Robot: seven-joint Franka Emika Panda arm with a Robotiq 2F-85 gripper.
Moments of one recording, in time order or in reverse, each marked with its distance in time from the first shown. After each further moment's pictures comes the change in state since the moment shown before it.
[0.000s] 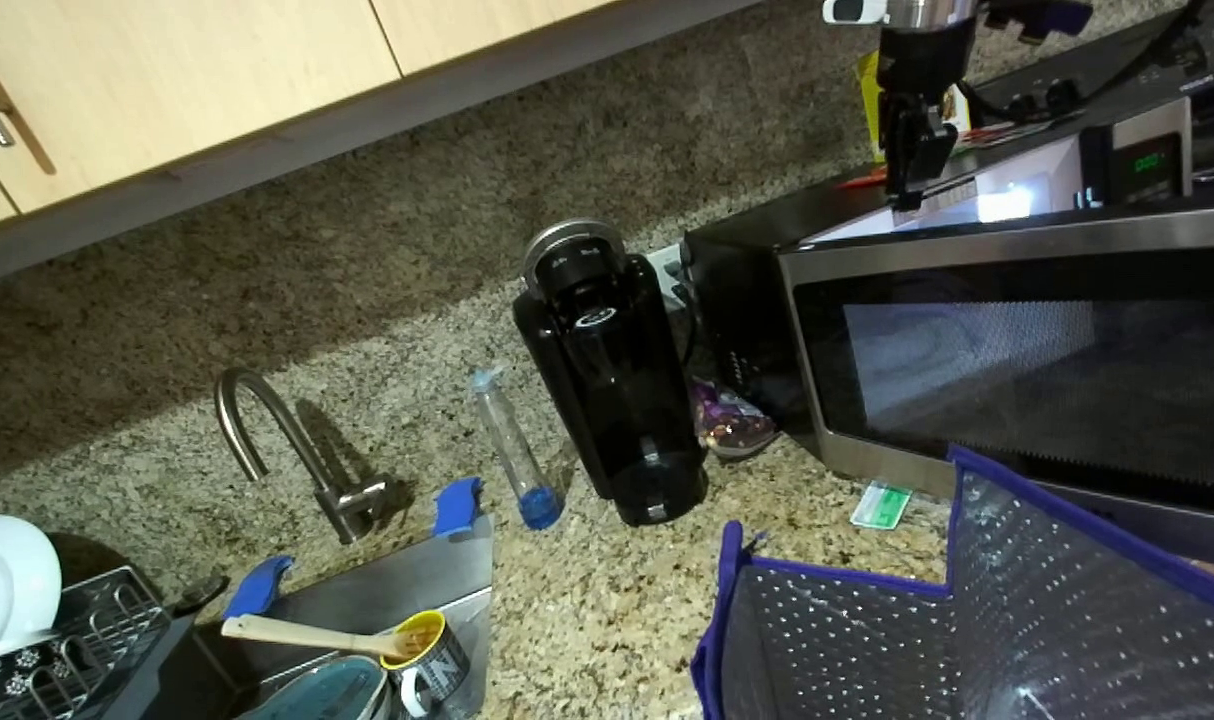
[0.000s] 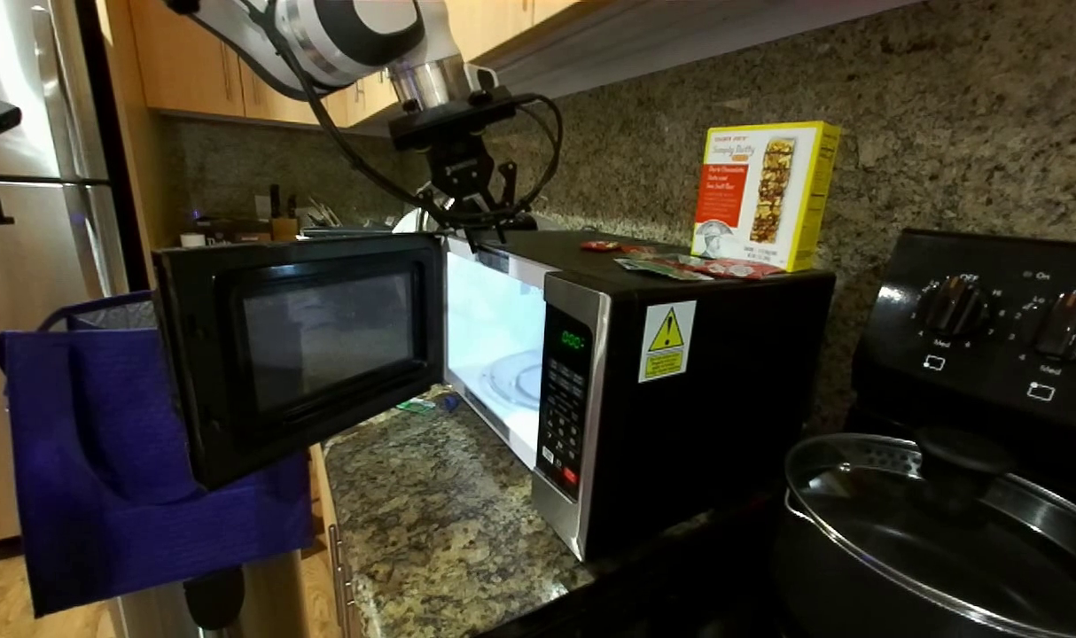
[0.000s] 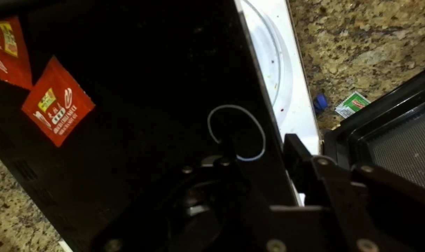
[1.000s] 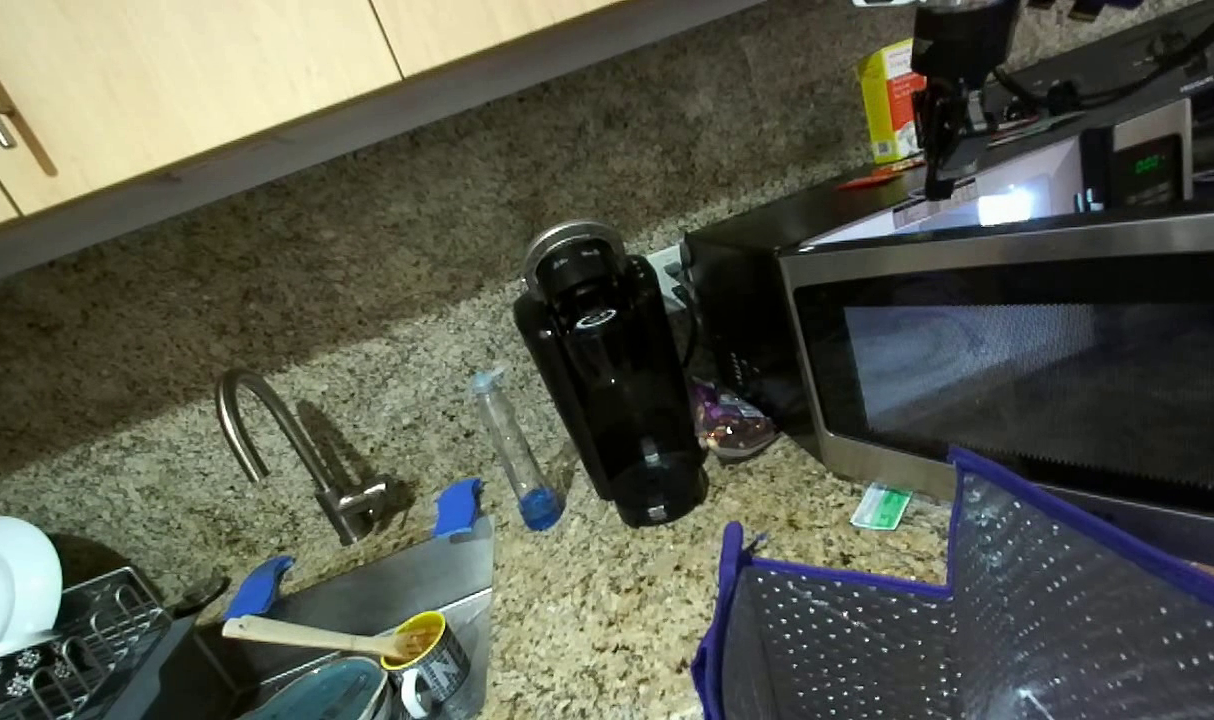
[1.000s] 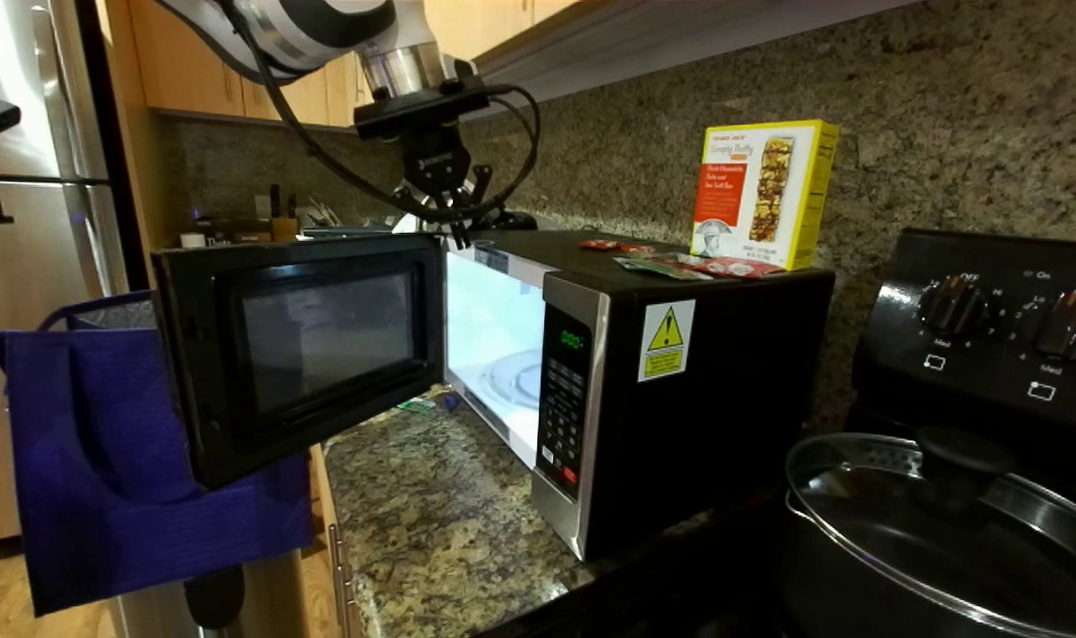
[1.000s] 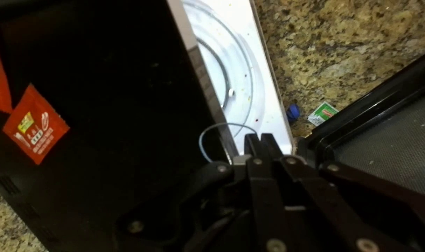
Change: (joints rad) arm -0.001 -0.114 0.002 -0.138 0.017 -0.009 0.009
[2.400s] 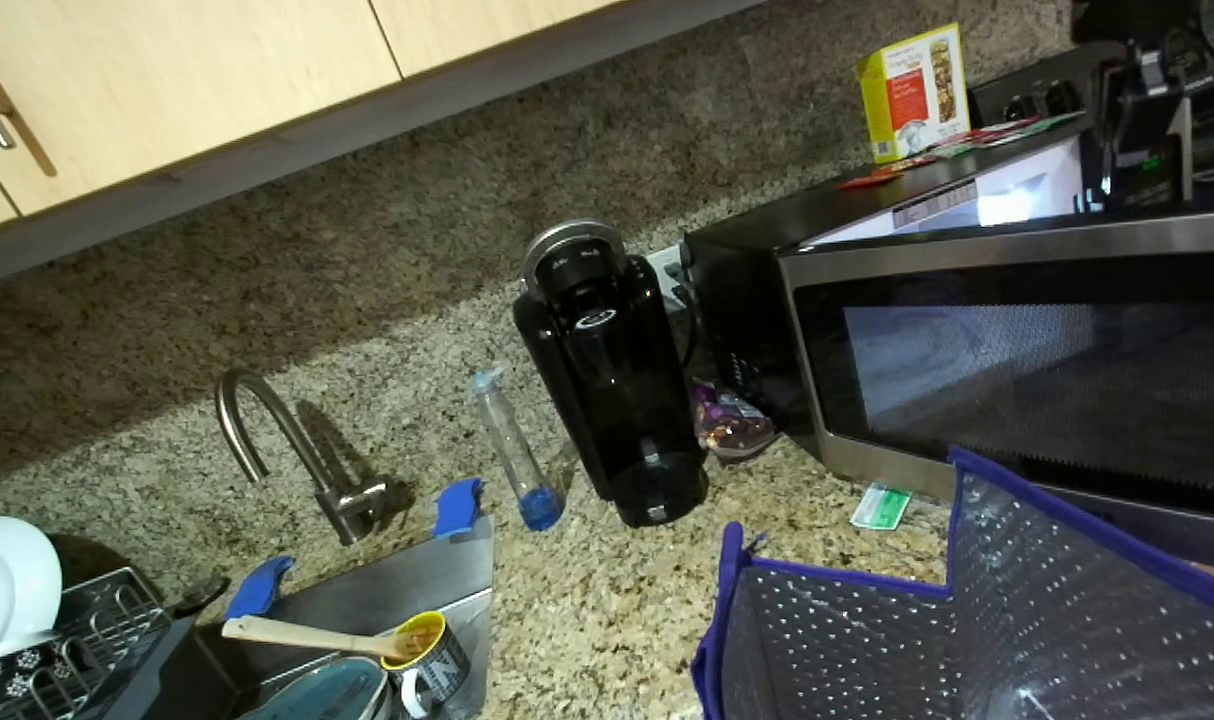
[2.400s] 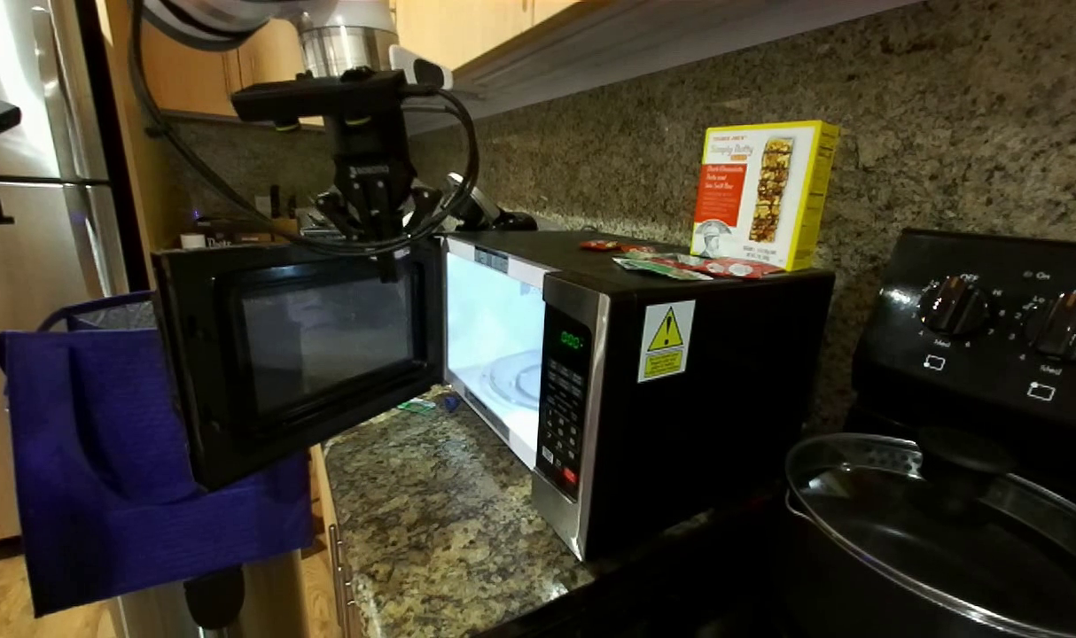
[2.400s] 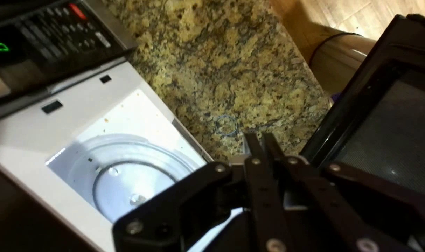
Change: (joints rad) arm -0.003 -0.231 -0.078 -0.269 0.085 -0.187 0.180
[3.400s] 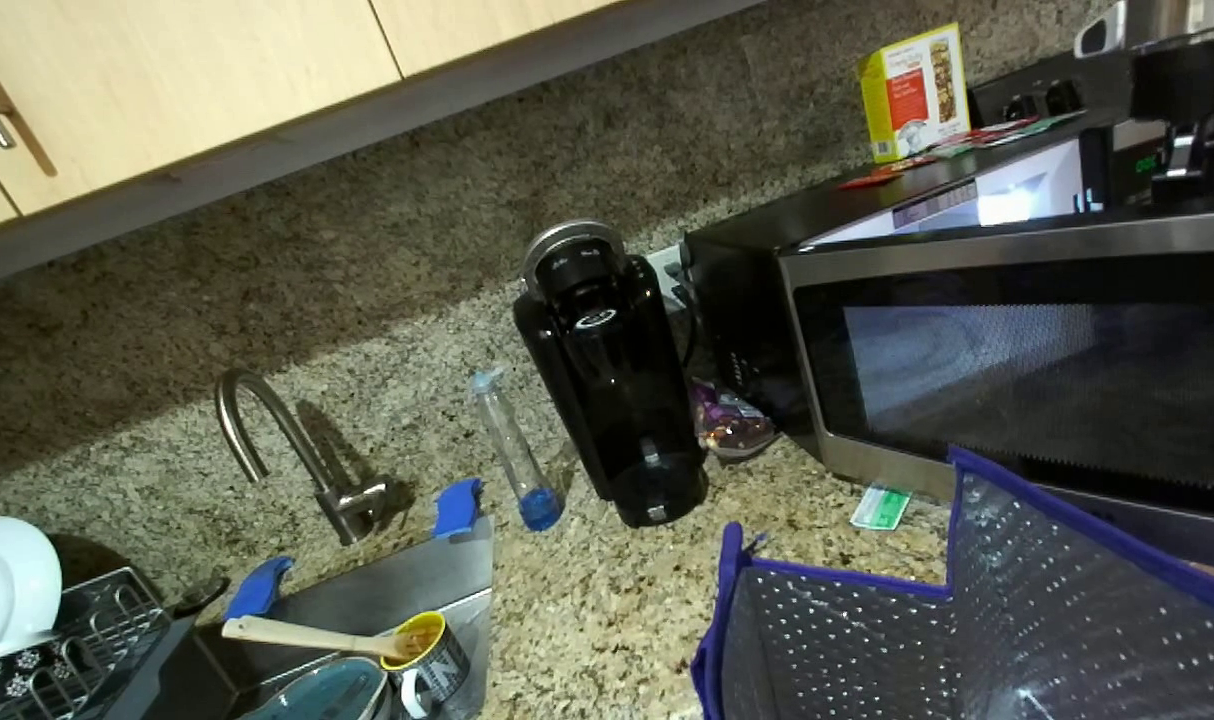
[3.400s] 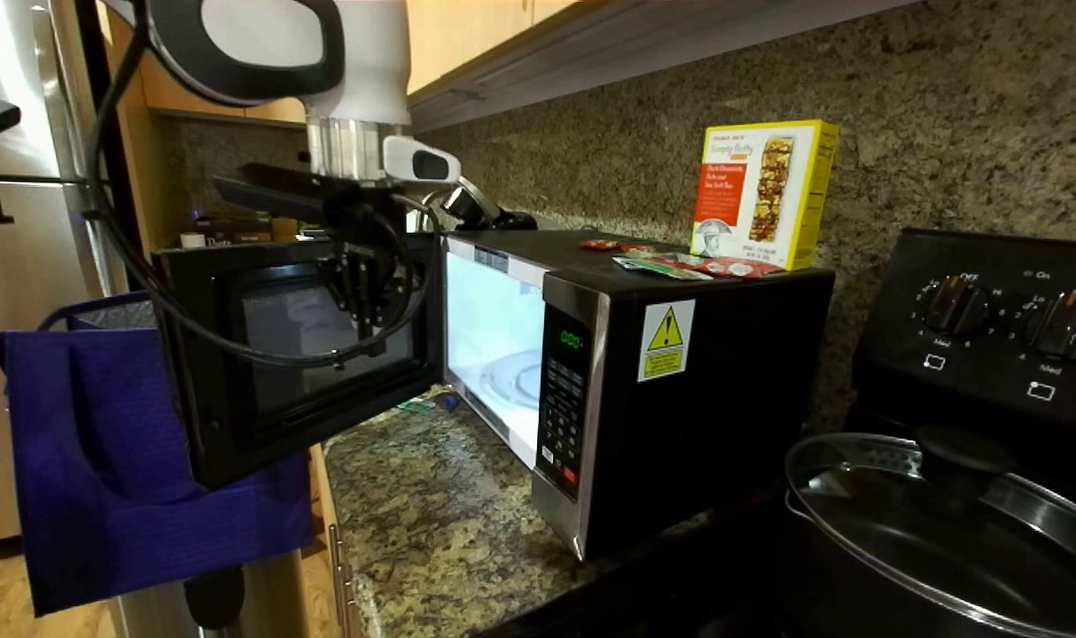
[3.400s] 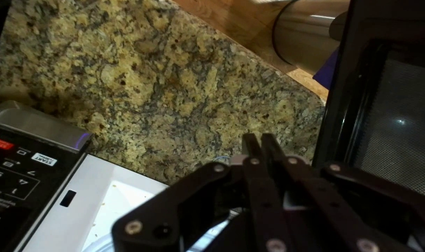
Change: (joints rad) arm -0.011 0.041 -0.059 -0.132 0.191 0.092 0.191
